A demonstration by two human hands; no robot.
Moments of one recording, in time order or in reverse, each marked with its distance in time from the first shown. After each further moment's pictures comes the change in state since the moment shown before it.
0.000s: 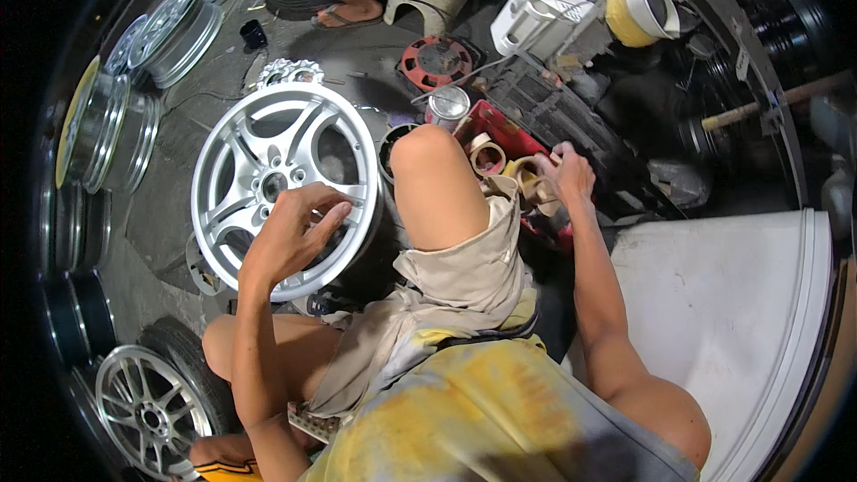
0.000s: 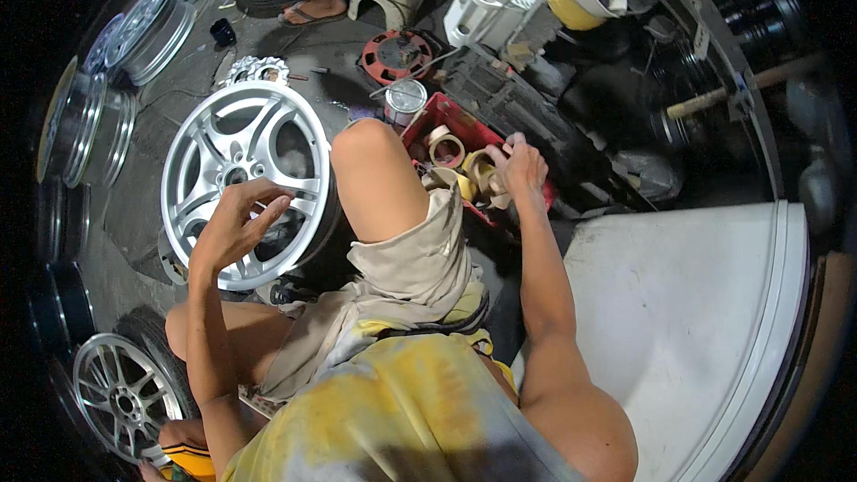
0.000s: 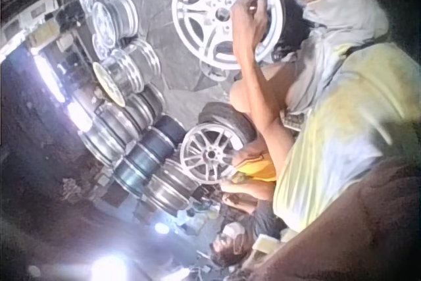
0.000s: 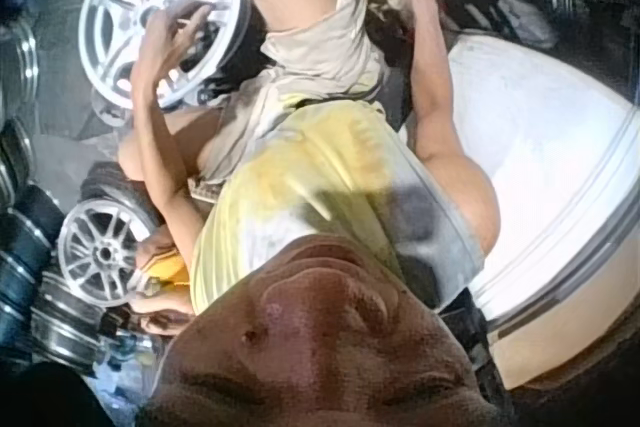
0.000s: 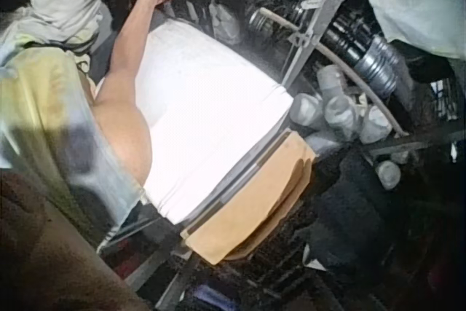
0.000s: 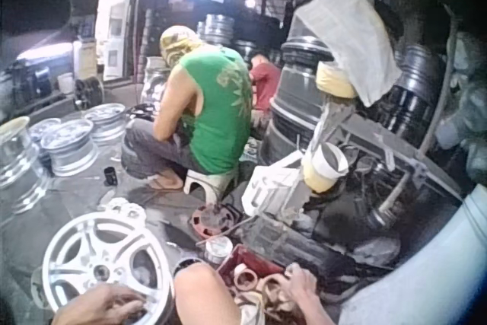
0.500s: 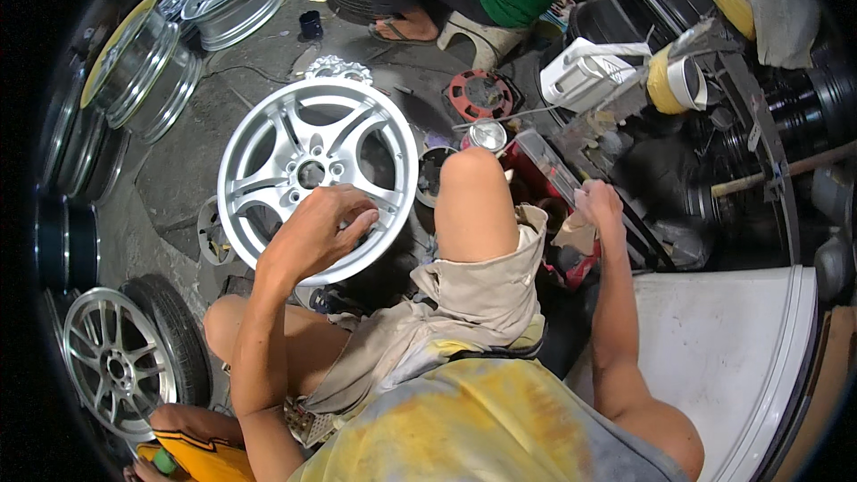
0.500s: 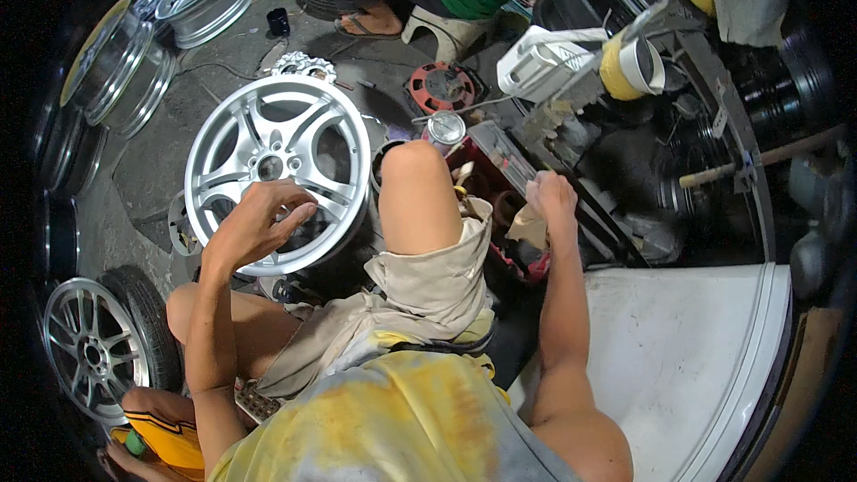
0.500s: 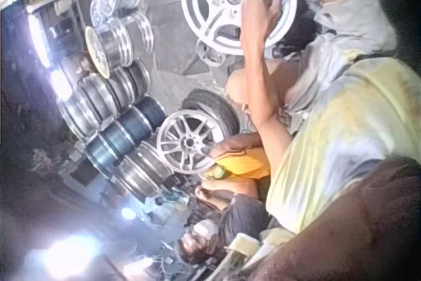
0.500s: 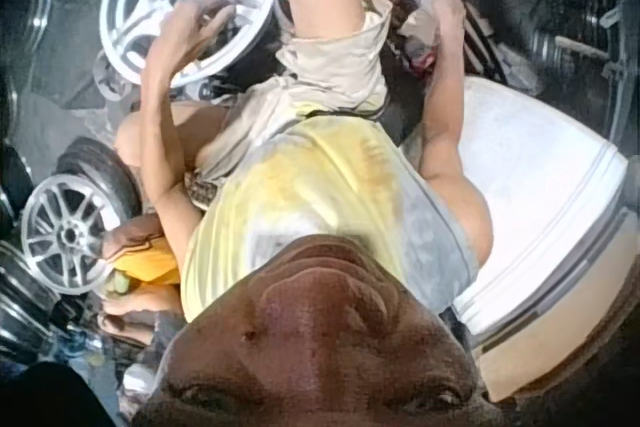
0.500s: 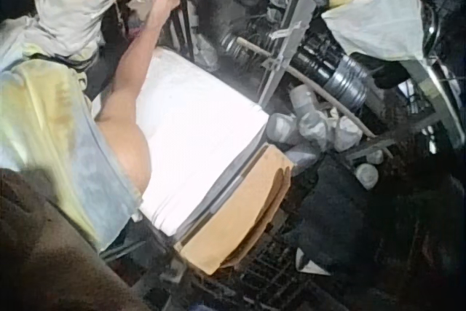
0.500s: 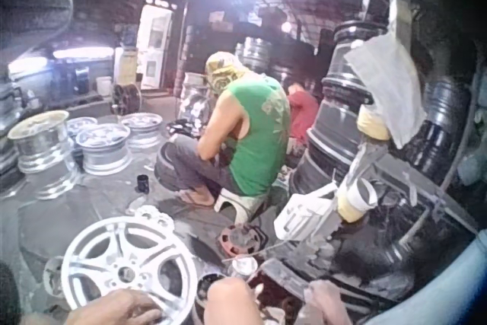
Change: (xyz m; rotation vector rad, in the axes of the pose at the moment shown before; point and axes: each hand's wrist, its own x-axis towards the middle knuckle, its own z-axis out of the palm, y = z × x) left_hand -0.039 -0.008 -0.016 0.082 0.118 0.073; right_hand 0.023 -0.028 -0.040 -0.198 -0.099 -0.164
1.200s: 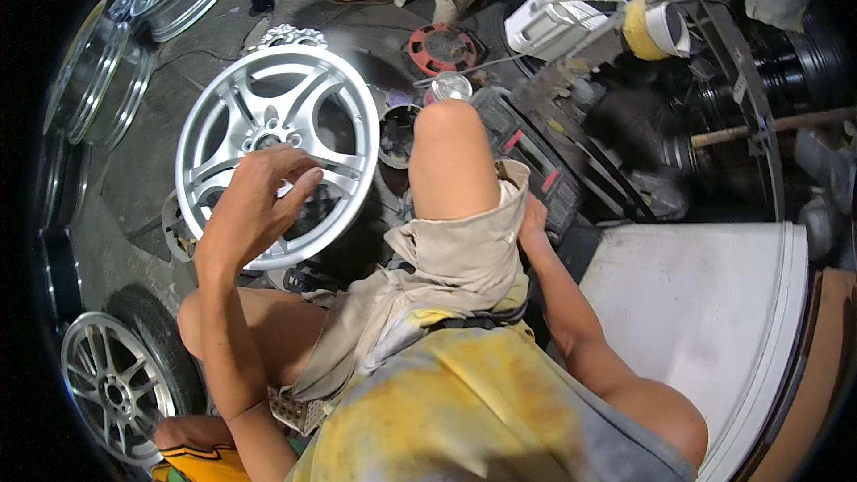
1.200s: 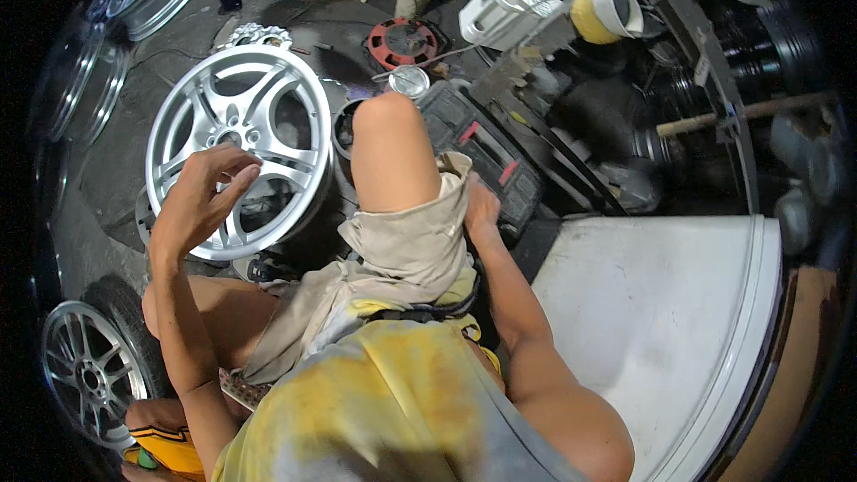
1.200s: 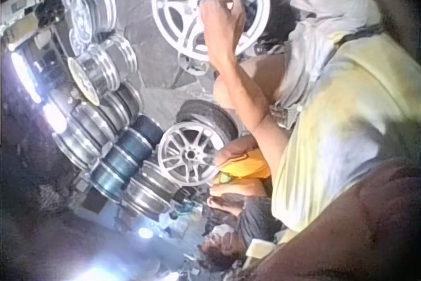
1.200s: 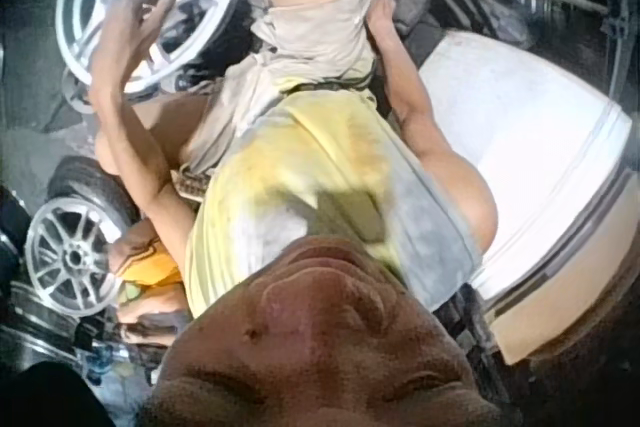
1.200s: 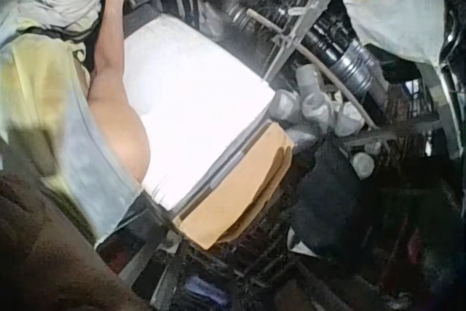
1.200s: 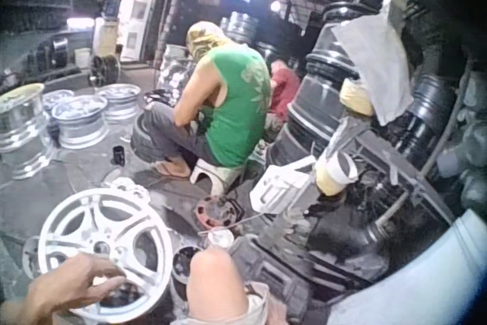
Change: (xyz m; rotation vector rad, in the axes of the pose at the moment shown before) left_hand 0.009 0.010 -0.012 0.040 0.011 -0.041; right_hand -0.084 0.020 0.167 -0.062 0.027 -0.067
